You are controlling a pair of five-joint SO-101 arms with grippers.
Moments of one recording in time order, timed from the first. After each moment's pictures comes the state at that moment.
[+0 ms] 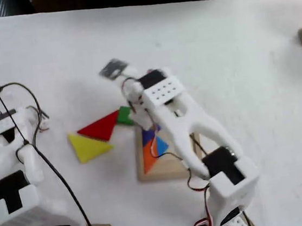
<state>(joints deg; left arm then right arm) -29.1 9.0 29.8 40.7 20.2 -28.7 11.6 4.0 75.4 19.0</state>
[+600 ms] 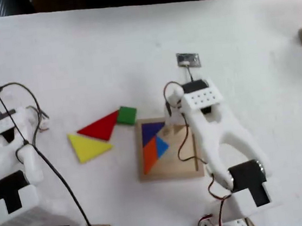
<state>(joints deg) -29.1 9.0 29.8 40.7 20.2 -16.4 -0.4 27.3 62.3 -18.2</state>
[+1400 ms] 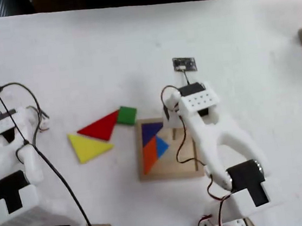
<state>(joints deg) -29.1 9.0 29.8 40.7 20.2 -17.8 -0.4 26.5 64.5 -14.6</state>
